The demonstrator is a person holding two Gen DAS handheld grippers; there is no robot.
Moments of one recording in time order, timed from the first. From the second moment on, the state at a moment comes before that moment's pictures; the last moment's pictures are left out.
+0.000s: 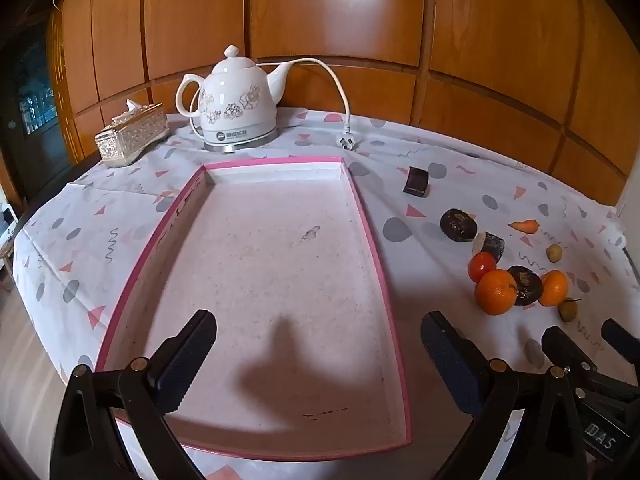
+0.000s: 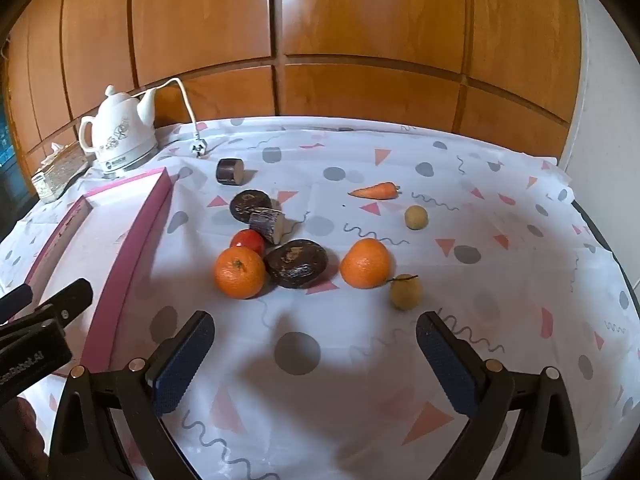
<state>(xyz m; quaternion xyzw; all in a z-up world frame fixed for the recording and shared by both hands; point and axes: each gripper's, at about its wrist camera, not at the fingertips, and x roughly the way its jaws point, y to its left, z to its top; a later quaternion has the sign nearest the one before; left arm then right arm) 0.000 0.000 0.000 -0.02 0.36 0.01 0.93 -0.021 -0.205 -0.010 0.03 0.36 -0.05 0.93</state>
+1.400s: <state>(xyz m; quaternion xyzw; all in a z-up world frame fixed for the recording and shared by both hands) -0.008 0.003 0.011 -0.01 0.35 0.02 0.94 -0.026 -0.194 -0.002 0.02 0.35 -0.03 0.94</state>
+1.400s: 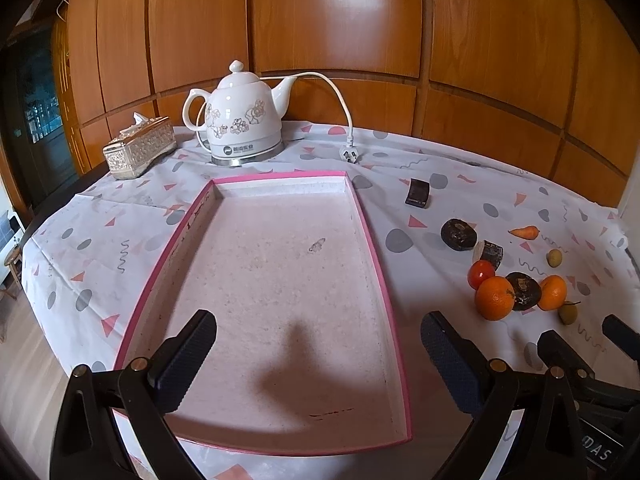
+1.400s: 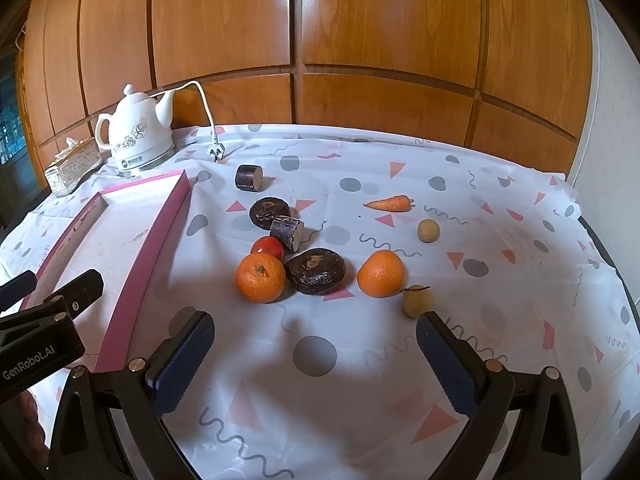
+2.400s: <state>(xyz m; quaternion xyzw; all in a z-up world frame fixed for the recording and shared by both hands) -0.010 -0.003 0.014 -0.01 0.34 0.01 0.94 -0.029 -0.196 0.000 0.01 0.34 -0.03 0.94</state>
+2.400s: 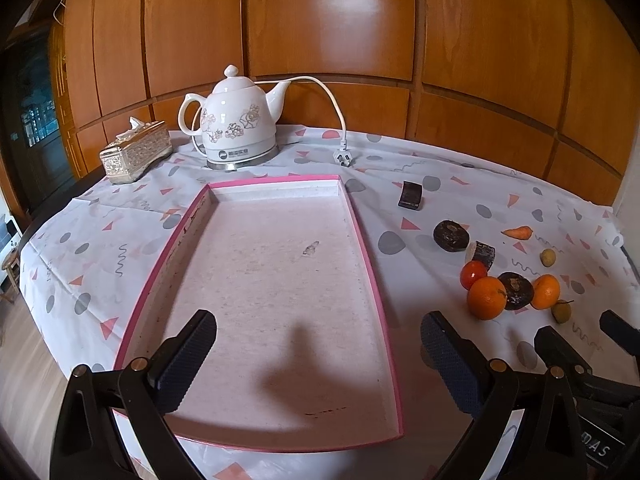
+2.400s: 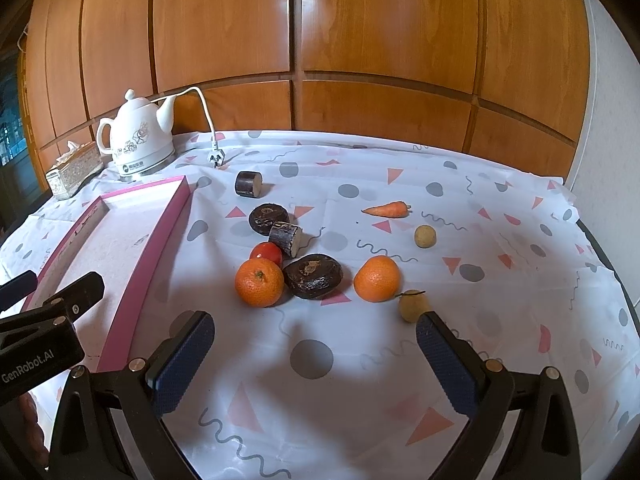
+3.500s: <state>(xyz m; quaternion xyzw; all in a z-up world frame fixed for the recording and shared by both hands) 0.000 -0.031 0.020 0.00 0.35 -0.11 0.93 -0.016 -0.244 -0.013 0.05 0.36 -0.06 0.93</state>
